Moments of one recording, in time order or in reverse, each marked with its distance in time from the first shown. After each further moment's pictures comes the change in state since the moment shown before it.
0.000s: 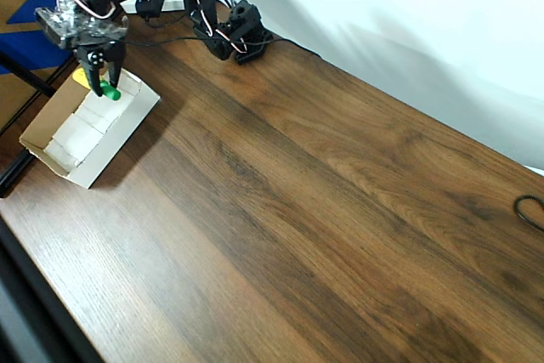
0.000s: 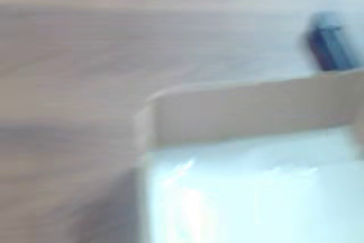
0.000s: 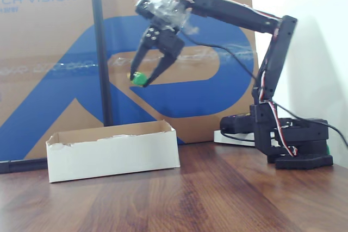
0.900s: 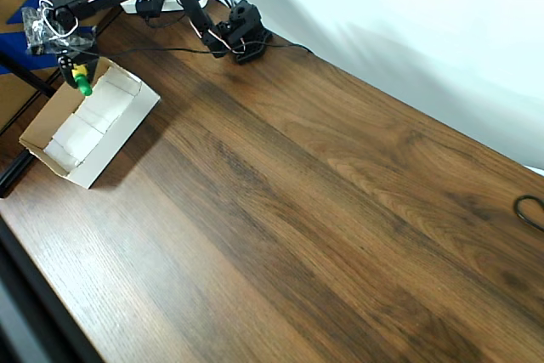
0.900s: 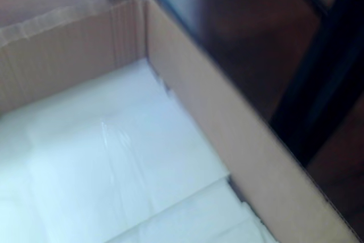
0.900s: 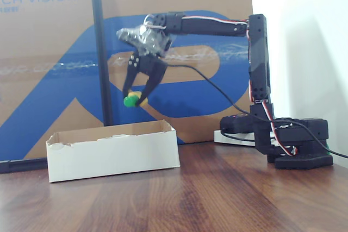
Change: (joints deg) arm 18.5 -19.9 -8.7 -6.1 -1.2
